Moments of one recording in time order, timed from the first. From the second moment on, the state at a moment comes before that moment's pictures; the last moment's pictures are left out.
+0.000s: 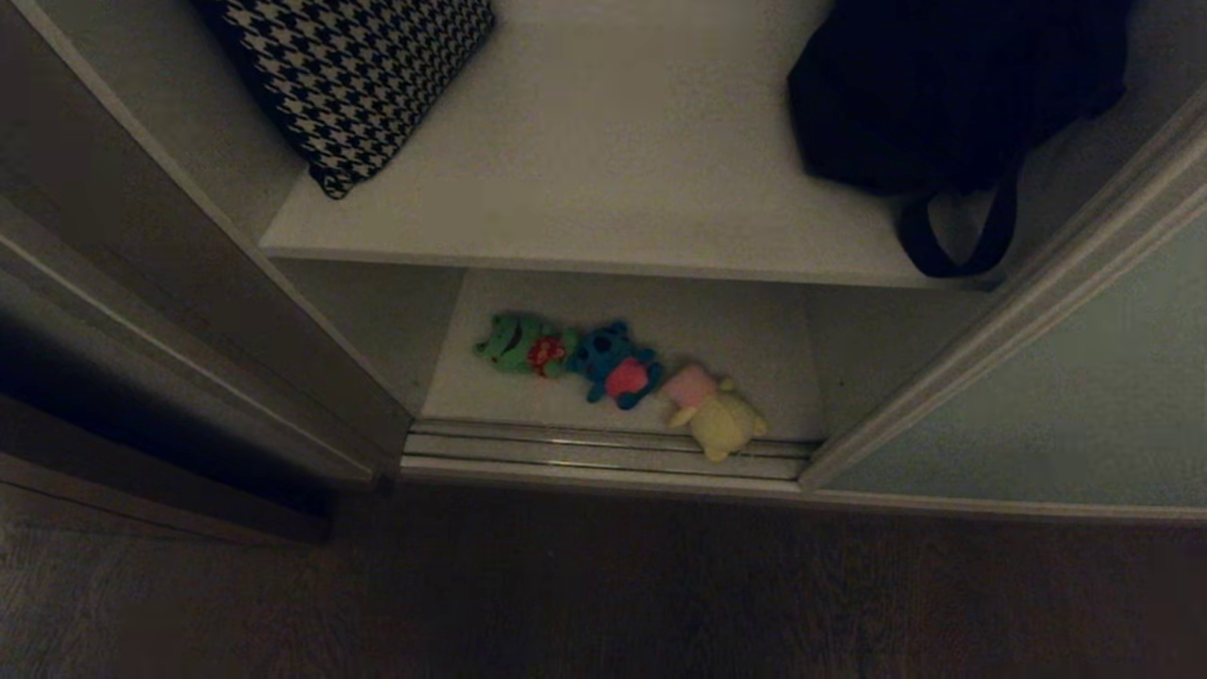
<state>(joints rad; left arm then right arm) 0.01 0.00 0.00 -0.01 -0.02 0.04 0.00 0.00 0.00 0.02 0.00 -0.03</state>
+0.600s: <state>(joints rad) 0.01 0.00 0.00 -0.01 -0.02 0.04 0.00 0.00 0.00 0.02 0.00 -0.03</state>
